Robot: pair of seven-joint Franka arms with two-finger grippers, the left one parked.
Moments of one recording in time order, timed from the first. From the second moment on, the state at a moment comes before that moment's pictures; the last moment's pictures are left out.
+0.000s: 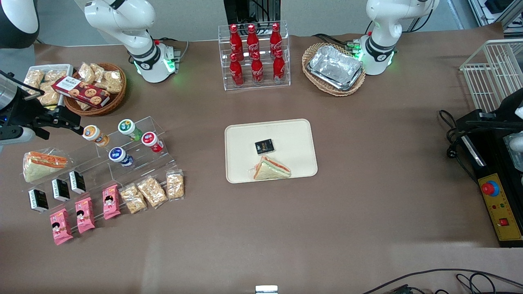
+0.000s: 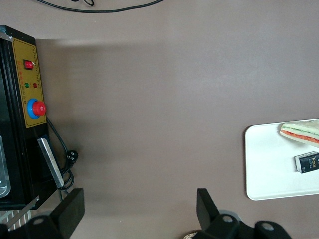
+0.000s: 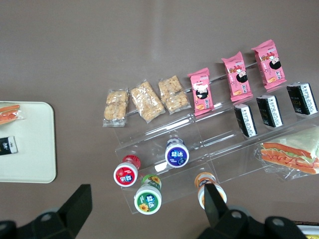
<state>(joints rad) -0.04 -0.03 0.04 -1.63 0.05 1.61 -0.08</state>
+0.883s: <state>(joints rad) 0.00 -0.03 0.04 -1.64 0.04 1.61 -0.08</state>
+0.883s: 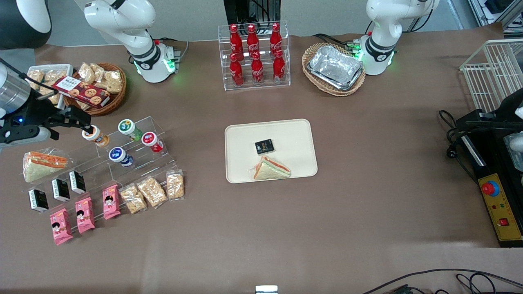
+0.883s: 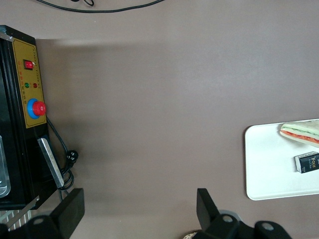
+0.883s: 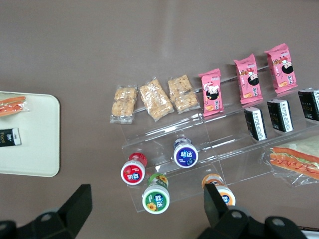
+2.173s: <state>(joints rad) 0.02 -0.37 0.04 -2.35 0.04 2.02 -0.08</state>
